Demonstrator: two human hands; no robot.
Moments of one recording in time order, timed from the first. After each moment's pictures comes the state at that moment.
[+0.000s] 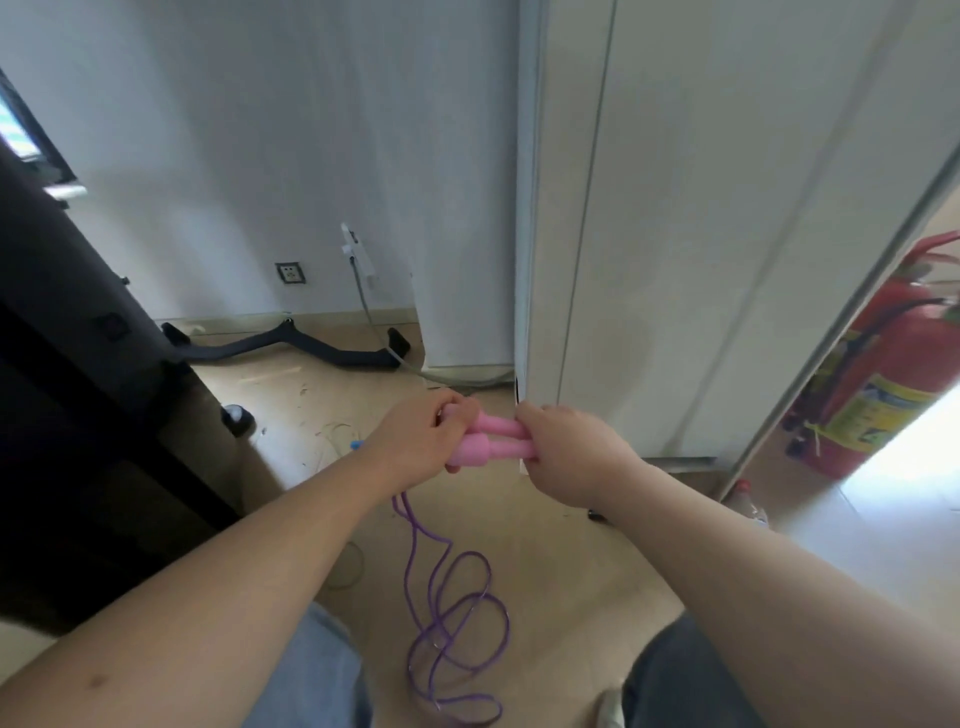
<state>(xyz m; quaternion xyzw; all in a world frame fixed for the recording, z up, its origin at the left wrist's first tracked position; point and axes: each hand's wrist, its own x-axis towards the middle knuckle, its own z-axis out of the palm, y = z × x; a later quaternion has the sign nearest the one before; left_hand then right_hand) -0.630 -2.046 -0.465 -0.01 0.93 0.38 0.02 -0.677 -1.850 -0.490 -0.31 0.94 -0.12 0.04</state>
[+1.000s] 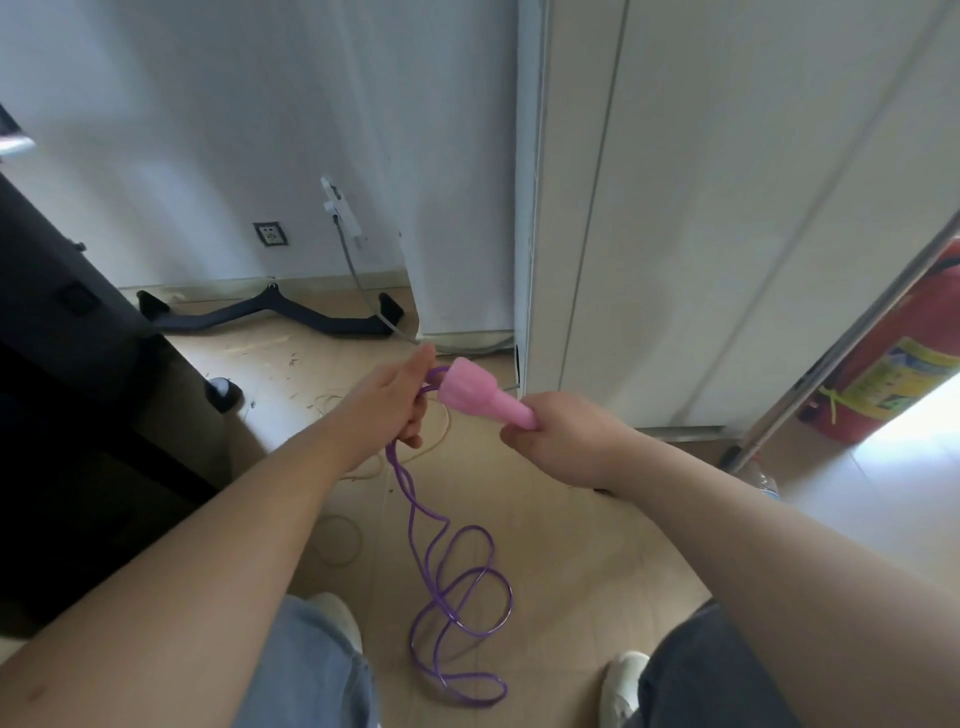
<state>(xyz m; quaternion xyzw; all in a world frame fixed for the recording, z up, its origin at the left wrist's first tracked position) -0.658 -2.081 -0.477 -0.05 0.84 0.53 0.09 -0.685 -1.861 -0.479 -0.25 0.91 -0.26 0.19</state>
